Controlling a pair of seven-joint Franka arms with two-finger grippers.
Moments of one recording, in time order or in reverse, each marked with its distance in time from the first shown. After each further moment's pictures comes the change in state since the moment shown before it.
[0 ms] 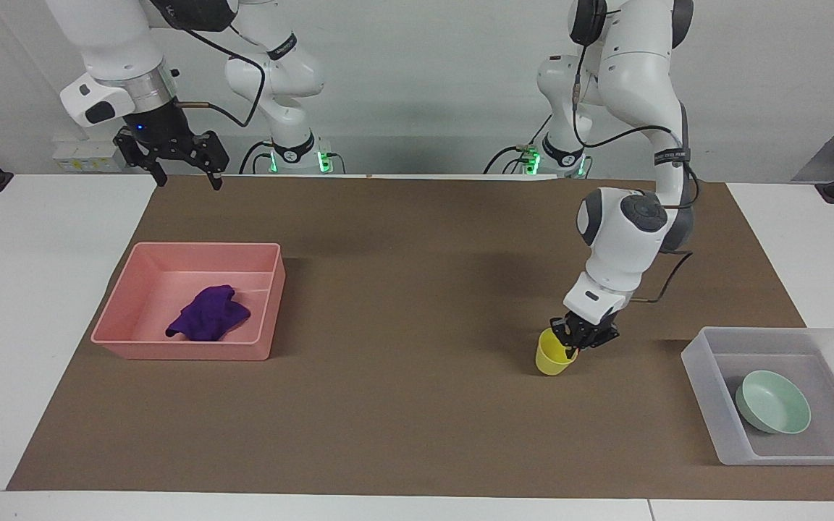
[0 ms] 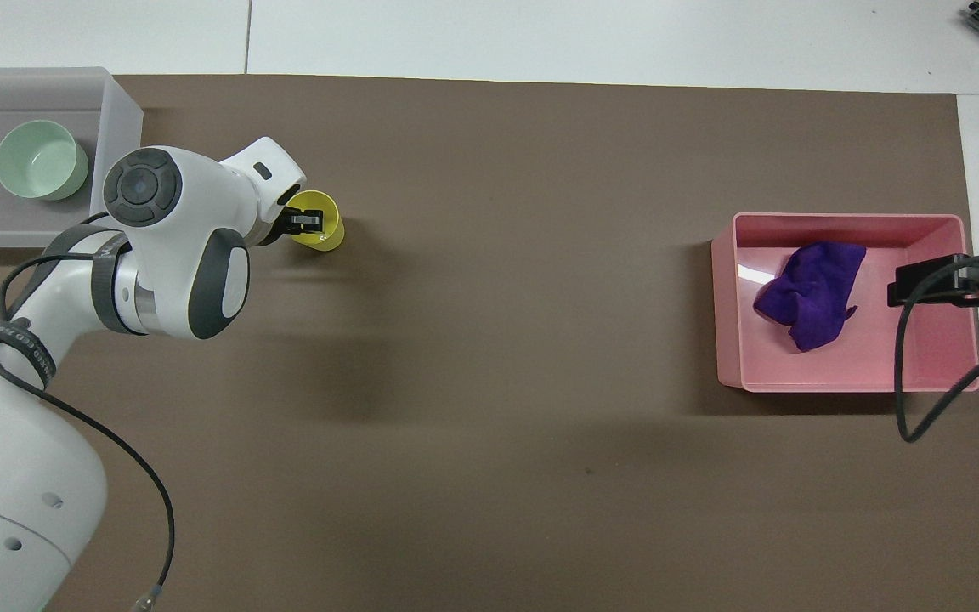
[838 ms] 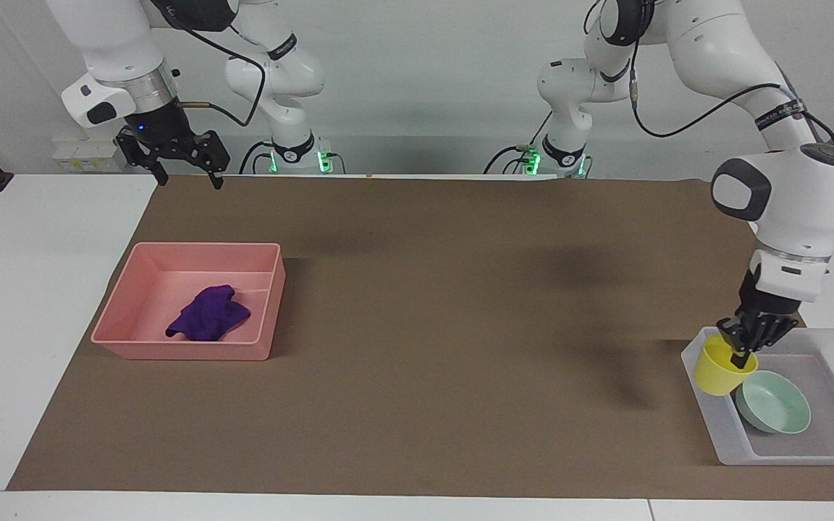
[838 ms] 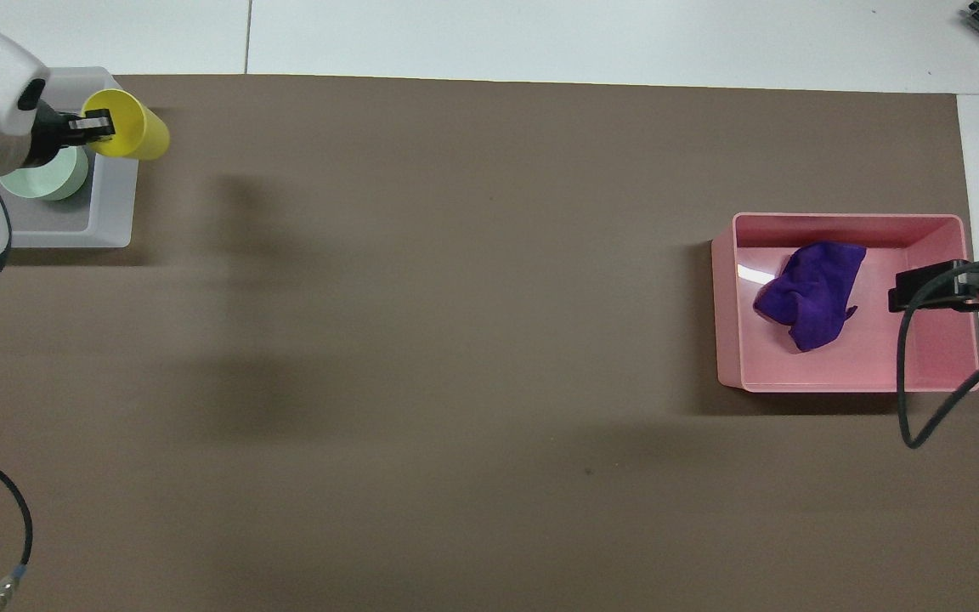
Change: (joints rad) left arm 0.333 0.017 0.015 0.271 0.000 -0.065 0.081; right arm 0.000 0.000 0.000 0.000 0.001 -0.010 0.000
